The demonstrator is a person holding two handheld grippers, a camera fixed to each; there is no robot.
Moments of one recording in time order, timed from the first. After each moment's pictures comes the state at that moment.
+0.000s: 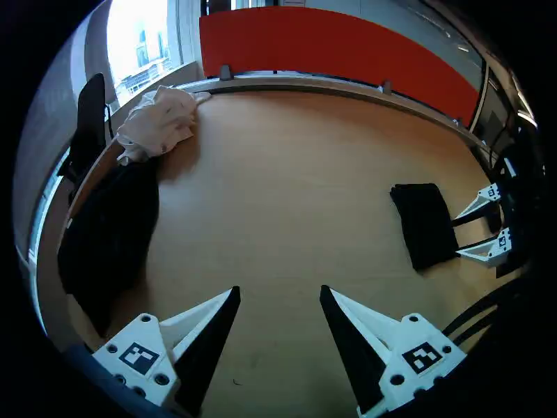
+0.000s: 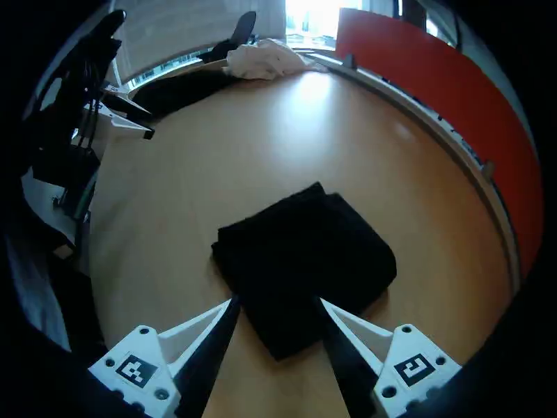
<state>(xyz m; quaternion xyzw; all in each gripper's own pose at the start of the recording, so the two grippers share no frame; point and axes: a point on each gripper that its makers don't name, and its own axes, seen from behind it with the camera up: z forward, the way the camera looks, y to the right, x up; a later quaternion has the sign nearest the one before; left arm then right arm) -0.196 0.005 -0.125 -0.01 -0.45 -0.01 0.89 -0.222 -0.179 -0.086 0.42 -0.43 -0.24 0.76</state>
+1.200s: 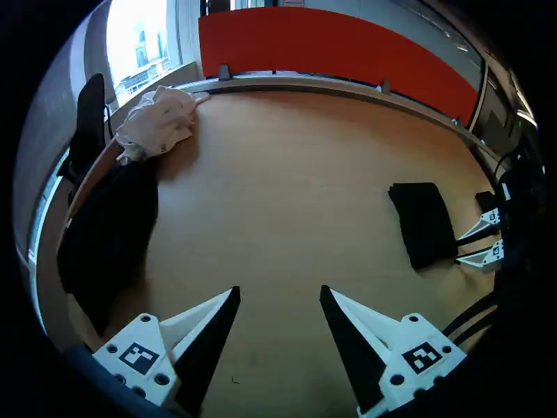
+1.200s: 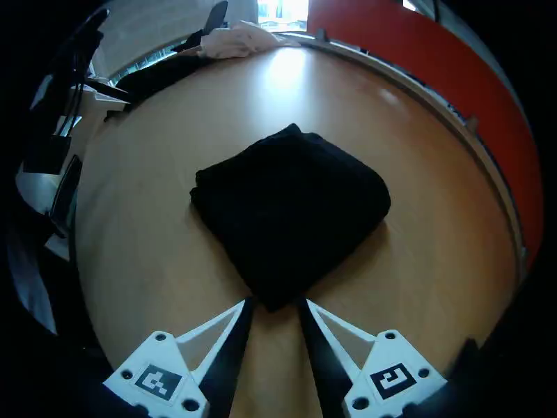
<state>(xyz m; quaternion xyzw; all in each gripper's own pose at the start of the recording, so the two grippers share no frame) -0.197 0.006 -0.127 -0.01 -0.45 -0.01 0.89 -0.252 -0.135 -0.113 0.37 -0.47 -0.23 0.77</state>
